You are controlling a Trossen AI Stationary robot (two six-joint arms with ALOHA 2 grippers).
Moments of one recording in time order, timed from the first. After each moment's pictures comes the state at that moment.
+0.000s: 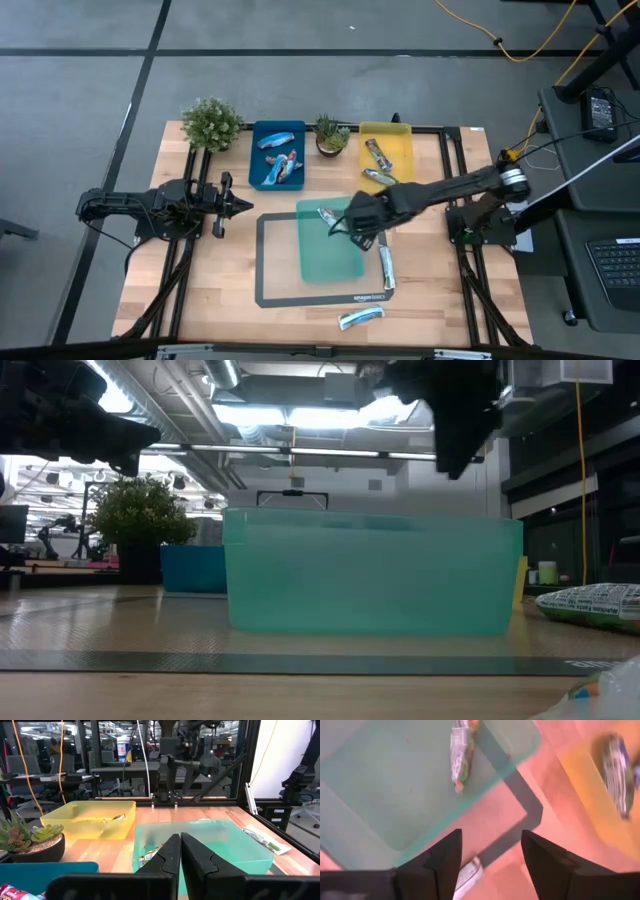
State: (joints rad) left arm 0.00 0.01 0.01 0.03 -0.01 -0.01; right arm 0.21 1.71 1.48 -1.19 0.21 0.80
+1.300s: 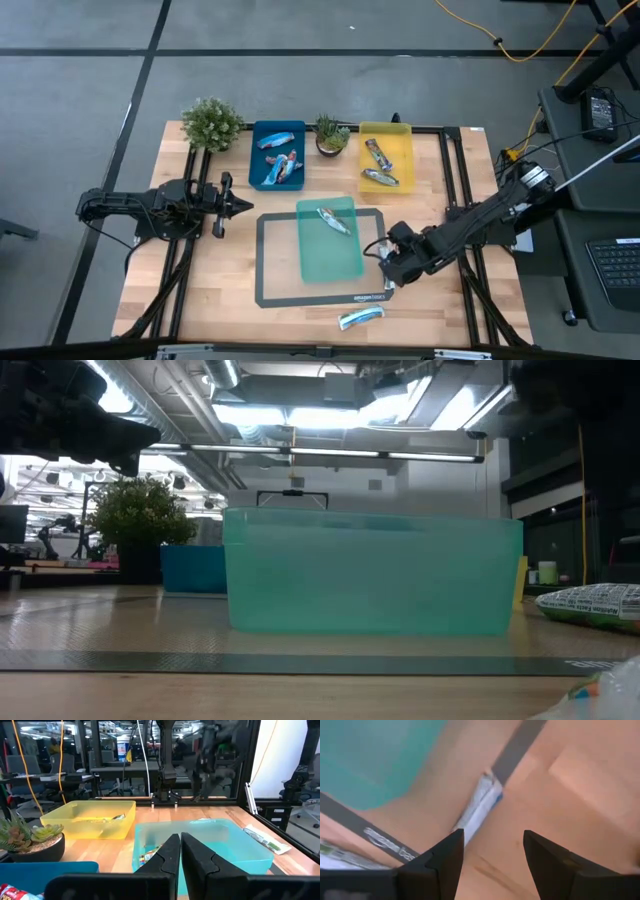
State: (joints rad) left arm 0.00 0.01 0.01 0.02 -0.01 -0.01; right arm 0.58 1.52 1.12 -1.09 0.22 1.51
